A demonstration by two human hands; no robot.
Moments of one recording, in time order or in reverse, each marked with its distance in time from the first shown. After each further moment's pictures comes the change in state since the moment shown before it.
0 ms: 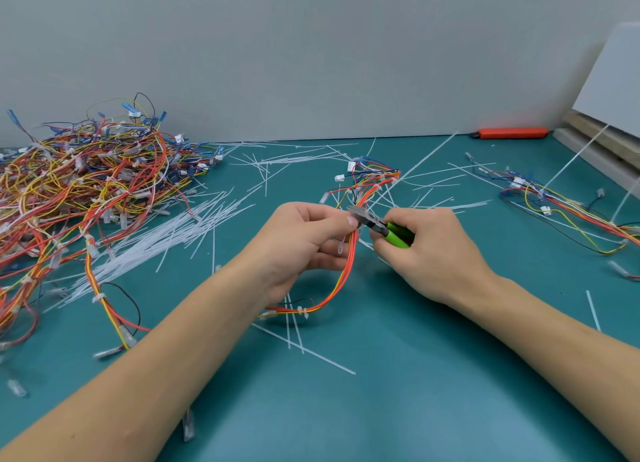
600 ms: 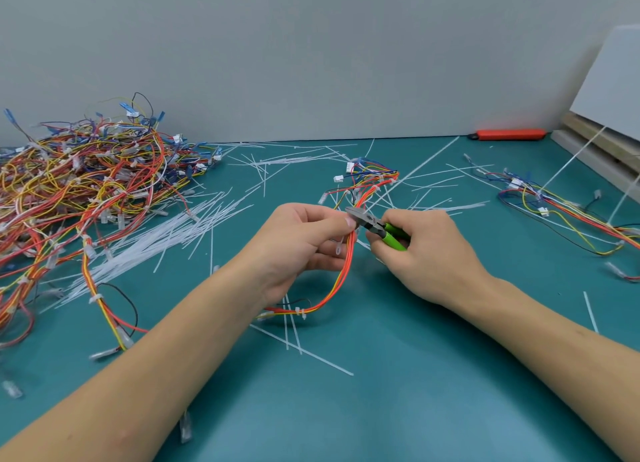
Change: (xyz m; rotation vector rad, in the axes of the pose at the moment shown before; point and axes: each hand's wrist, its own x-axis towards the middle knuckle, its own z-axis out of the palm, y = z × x) left_hand 0.001 -0.001 0.000 0.008 -0.010 0.004; right_hand 0.000 0.002 0.002 -0.033 -0.006 -0.003
